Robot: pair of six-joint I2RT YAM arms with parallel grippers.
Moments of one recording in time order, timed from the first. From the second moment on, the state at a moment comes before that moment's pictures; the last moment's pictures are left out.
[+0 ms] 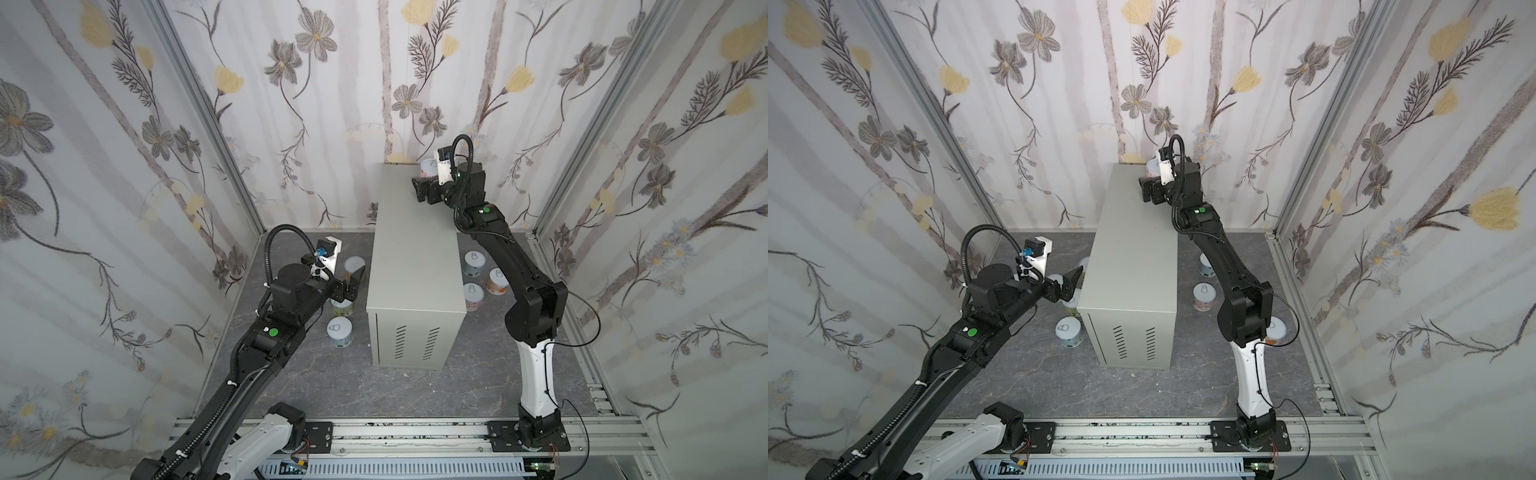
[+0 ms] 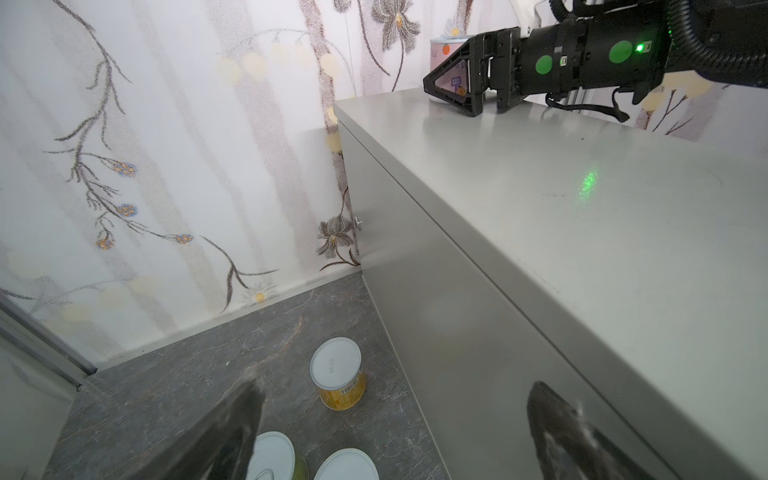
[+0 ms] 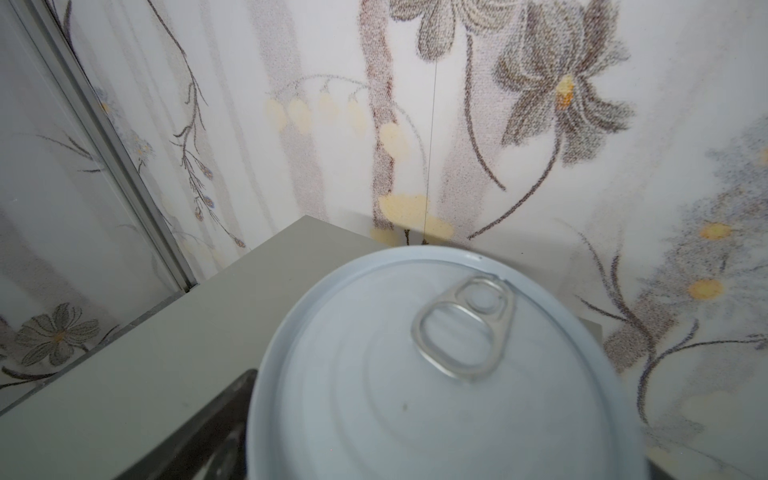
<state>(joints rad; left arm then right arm) -0.40 0.92 0.91 -0.17 0.06 0.05 0.38 2.18 2.29 -0.25 -0.12 0.00</state>
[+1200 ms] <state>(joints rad) -0.48 0.95 0.54 -0.43 -0.23 -0.58 0.38 1.27 1.39 -0.23 -0.30 0.14</state>
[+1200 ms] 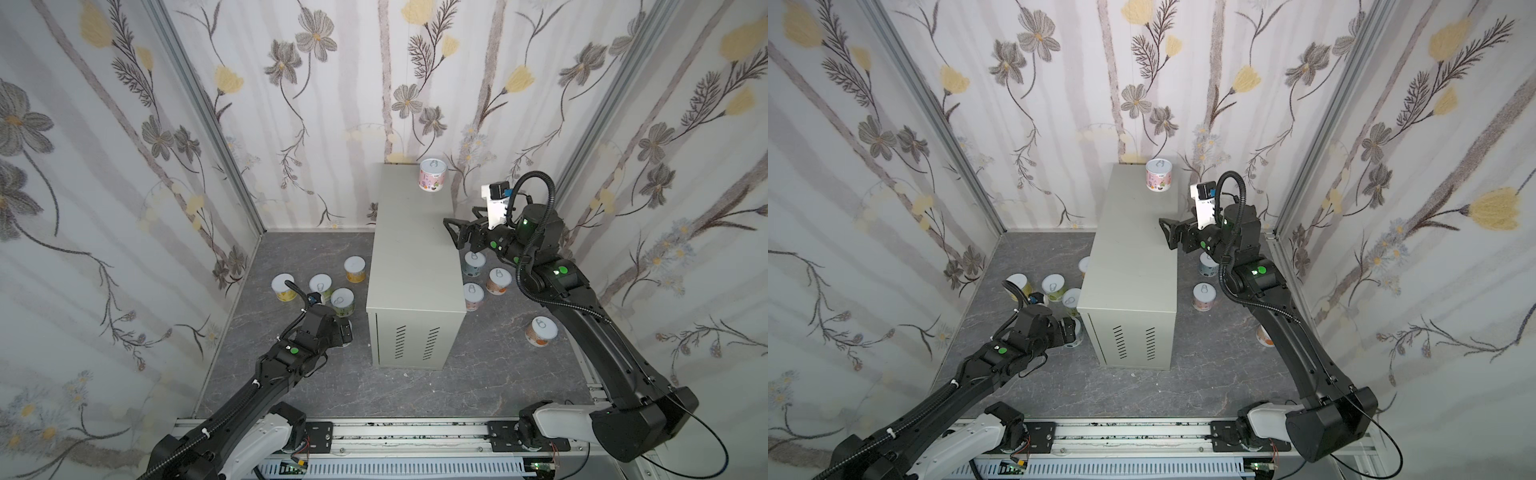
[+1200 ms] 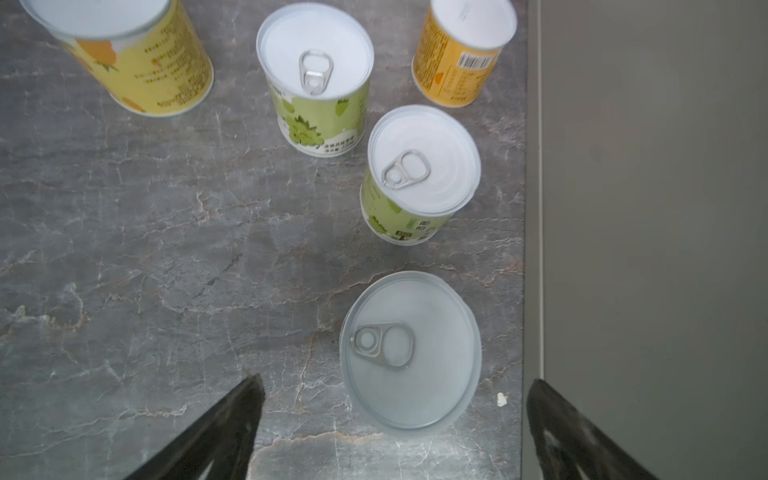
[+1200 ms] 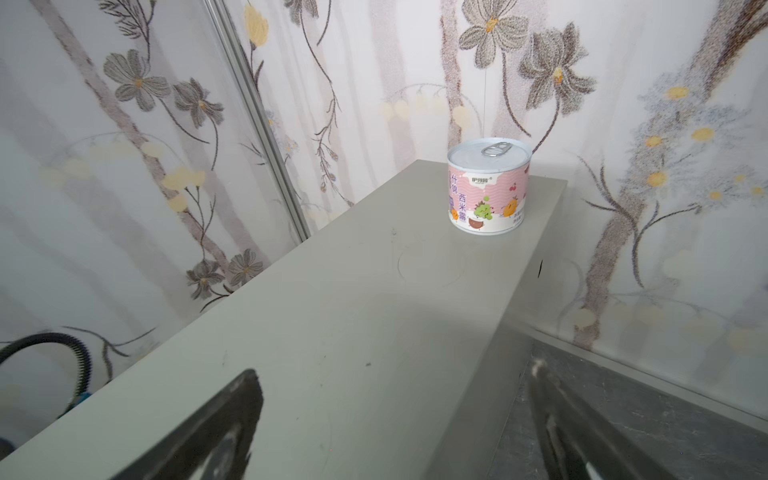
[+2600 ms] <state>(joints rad) -0.58 1.36 0.59 -0.28 -0.37 -0.61 0.38 0.96 1.01 -0.24 -0.35 0.21</state>
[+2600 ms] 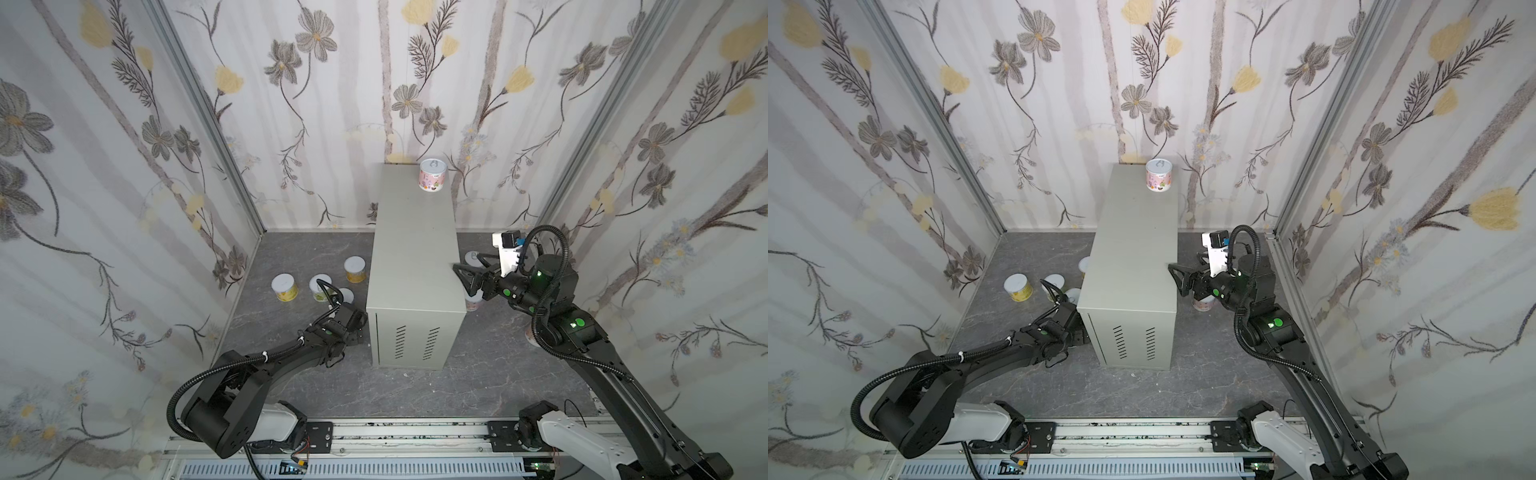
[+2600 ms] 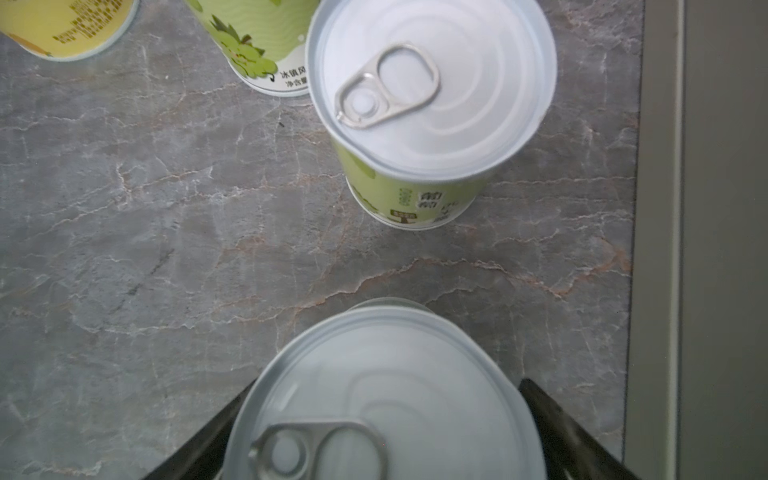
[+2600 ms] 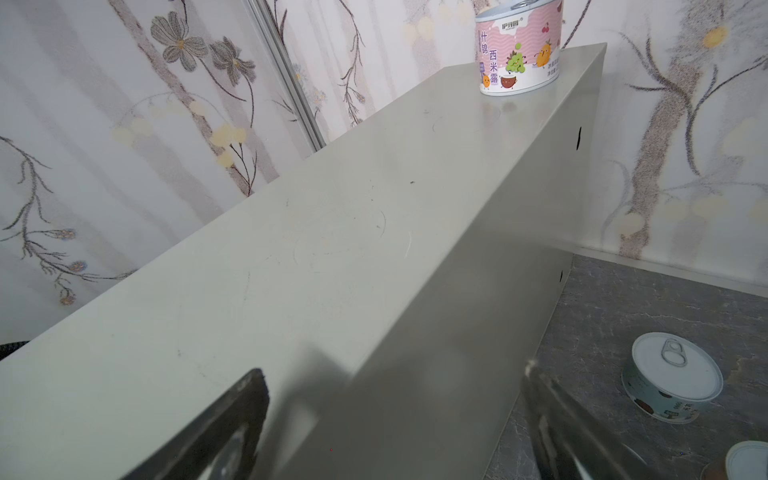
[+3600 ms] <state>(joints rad) -0.48 1.12 1.12 -0.71 -0.42 -0.48 0.36 1.00 1.13 -0.16 -0.35 0.13</state>
